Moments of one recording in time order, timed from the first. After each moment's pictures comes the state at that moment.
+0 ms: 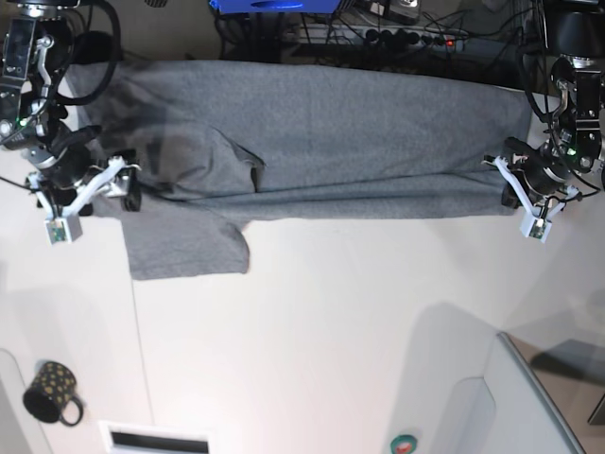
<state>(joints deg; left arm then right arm) 8.3 -30.7 -9.0 73.9 -12.5 -24.1 29.5 -14.3 7.8 16.3 96.7 18.1 22.8 -43.0</state>
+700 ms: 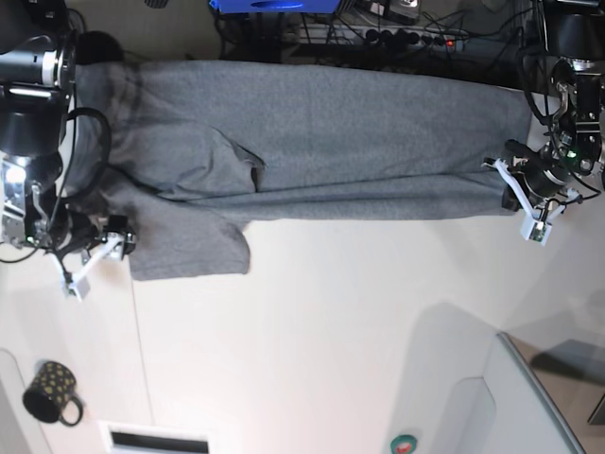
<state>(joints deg) 7.7 -30.7 -8.9 73.9 -12.3 -24.1 29.6 17.0 14.6 9.7 47.5 17.7 22.0 -45.2</state>
